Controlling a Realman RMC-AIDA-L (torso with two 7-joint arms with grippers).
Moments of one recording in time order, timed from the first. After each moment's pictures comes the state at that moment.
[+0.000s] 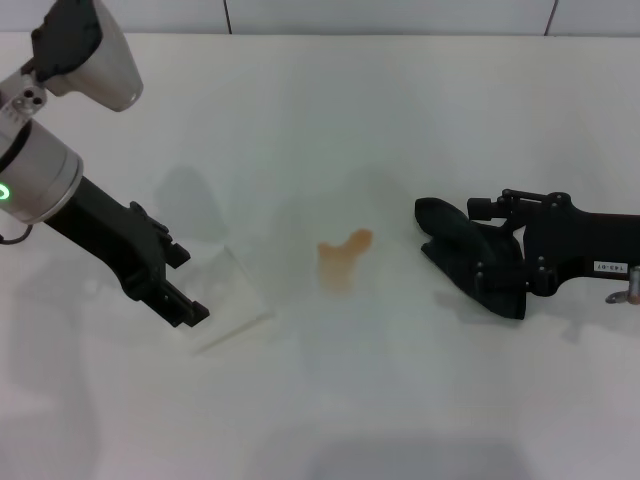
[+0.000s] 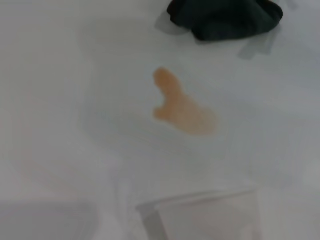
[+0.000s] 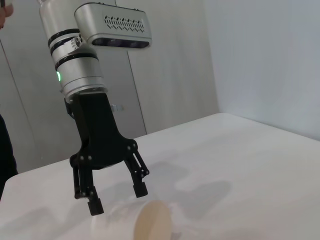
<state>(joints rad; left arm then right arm) -0.84 -2.07 0.92 0.93 2.70 1.75 -1.88 0.31 2.01 -1.21 -0.86 -1.57 -1.40 1.40</state>
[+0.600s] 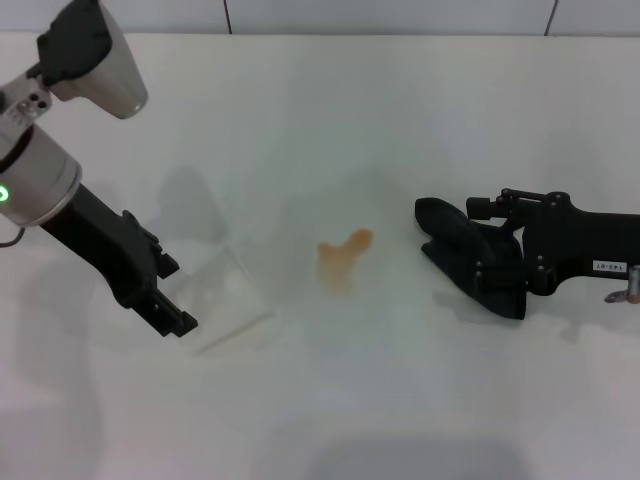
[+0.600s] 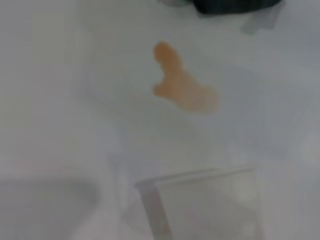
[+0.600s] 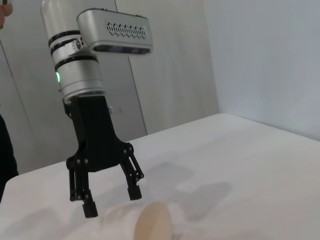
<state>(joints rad) -0.87 -2.07 0.92 0.91 2.76 1.77 -1.90 0.31 2.01 -1.21 -0.86 -1.57 -1.40 1.40</state>
